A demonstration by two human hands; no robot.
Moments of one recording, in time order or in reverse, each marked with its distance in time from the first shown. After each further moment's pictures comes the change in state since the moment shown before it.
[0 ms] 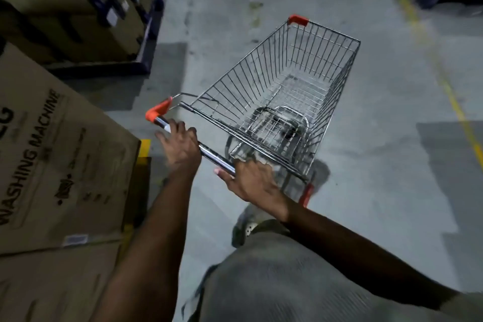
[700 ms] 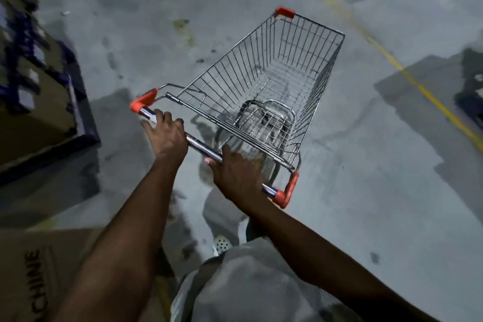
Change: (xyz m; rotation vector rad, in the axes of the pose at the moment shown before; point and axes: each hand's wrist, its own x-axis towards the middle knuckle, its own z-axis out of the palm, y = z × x) left_hand 0.385 -0.085 -0.031 0.057 0.177 0.450; right_hand 0.325 -0.134 0.016 0.036 0.156 0.590
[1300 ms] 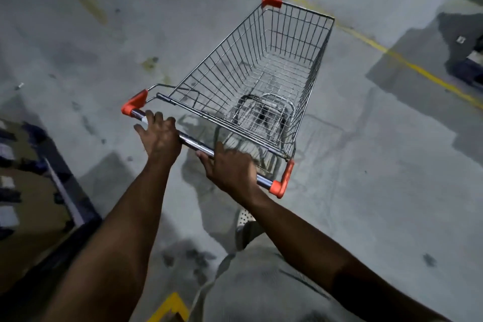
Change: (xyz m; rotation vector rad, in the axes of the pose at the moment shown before) left_hand 0.337 -0.025 -0.047 -0.080 0.096 0.201; right_hand 0.310 -0.062 0.000 -0.067 0.183 0.213
